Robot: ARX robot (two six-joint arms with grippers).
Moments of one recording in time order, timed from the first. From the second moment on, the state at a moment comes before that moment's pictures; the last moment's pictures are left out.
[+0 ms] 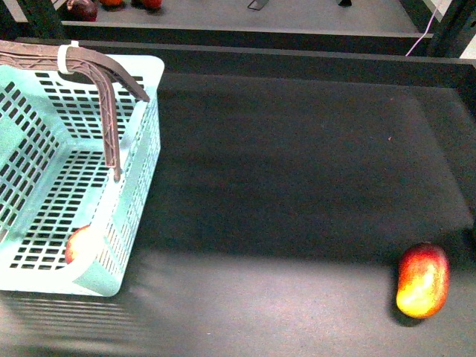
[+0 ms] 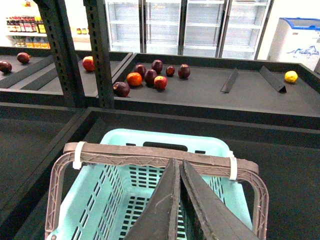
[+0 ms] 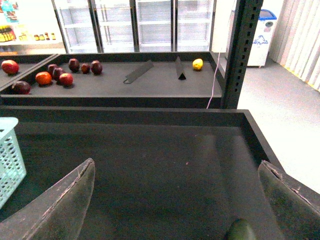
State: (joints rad) left arm 0.00 1.04 0.16 0.87 0.00 -0.01; right arm 0.00 0.00 0.02 0.00 0.00 0.00
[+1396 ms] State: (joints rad) left arm 0.00 0.21 0.01 0.21 0.00 -0.01; right arm 0.00 0.00 0.02 0.00 0.00 0.00
